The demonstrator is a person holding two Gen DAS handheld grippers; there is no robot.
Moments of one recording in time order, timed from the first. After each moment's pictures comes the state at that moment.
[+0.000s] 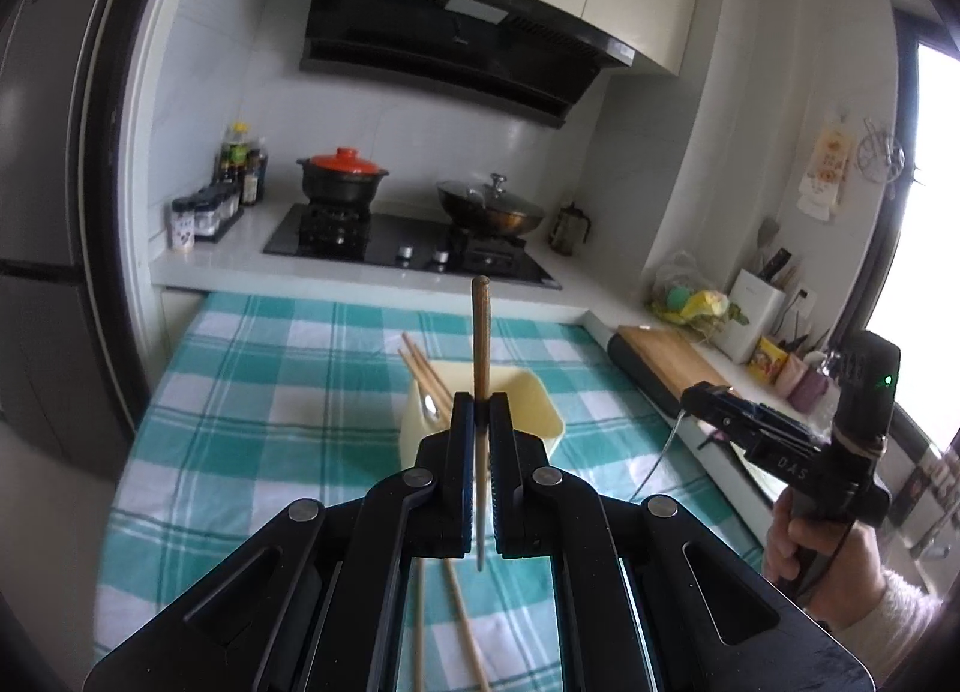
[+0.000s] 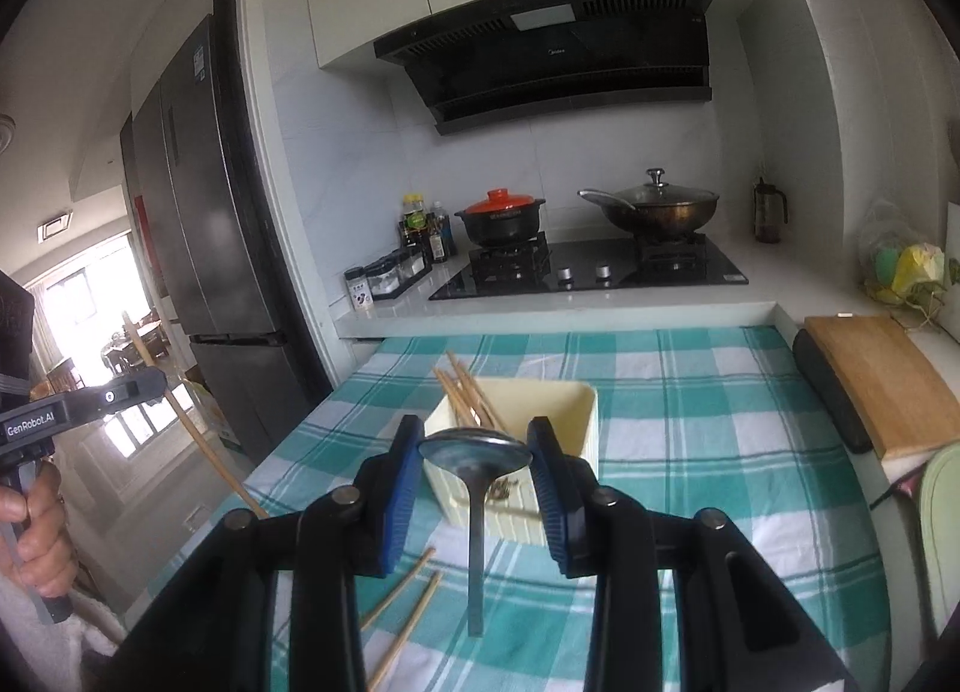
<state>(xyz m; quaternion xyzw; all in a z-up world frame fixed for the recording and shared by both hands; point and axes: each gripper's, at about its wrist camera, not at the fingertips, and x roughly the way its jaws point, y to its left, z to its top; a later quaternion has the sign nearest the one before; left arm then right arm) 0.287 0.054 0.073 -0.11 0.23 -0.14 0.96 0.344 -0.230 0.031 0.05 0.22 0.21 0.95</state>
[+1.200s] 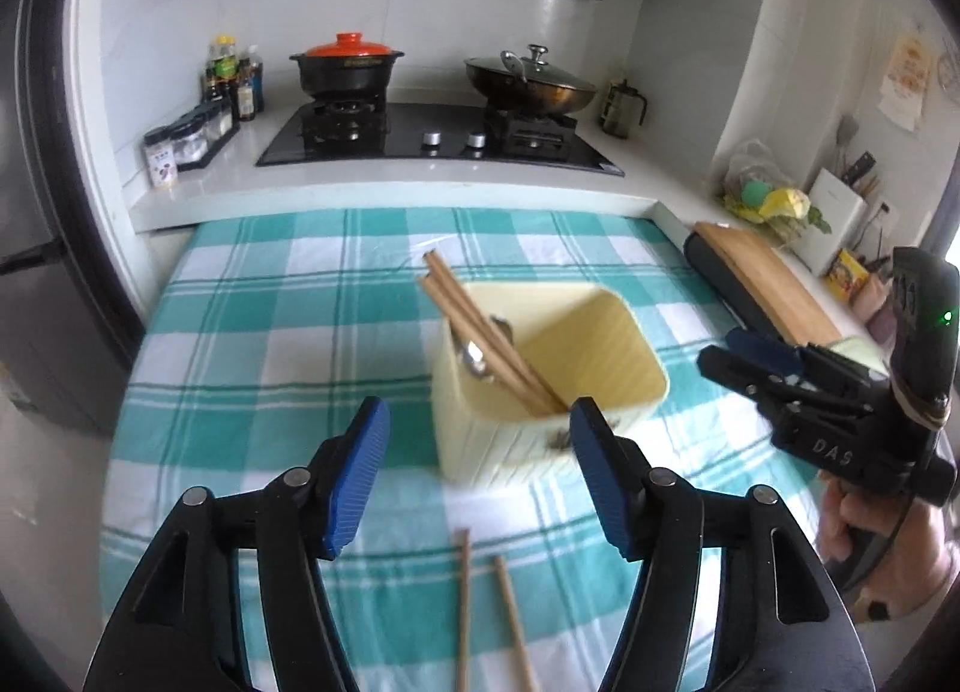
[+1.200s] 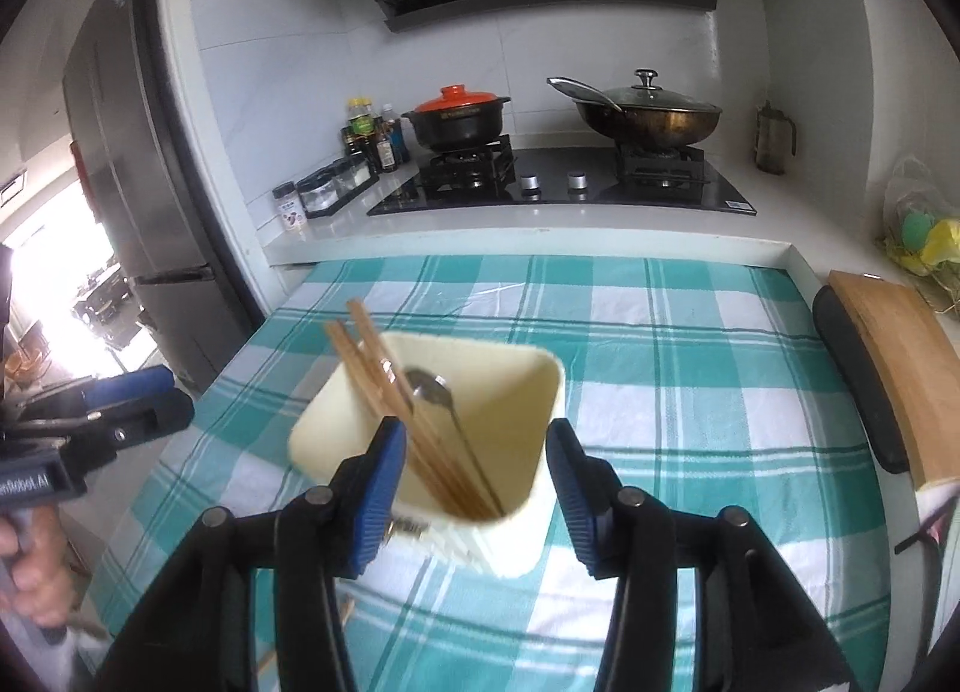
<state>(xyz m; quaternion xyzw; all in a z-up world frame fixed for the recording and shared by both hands) 0.387 0.022 -0.003 -0.04 0.38 -0.09 0.92 0.425 -0.212 -0.039 0.00 0.34 0.19 0.92</state>
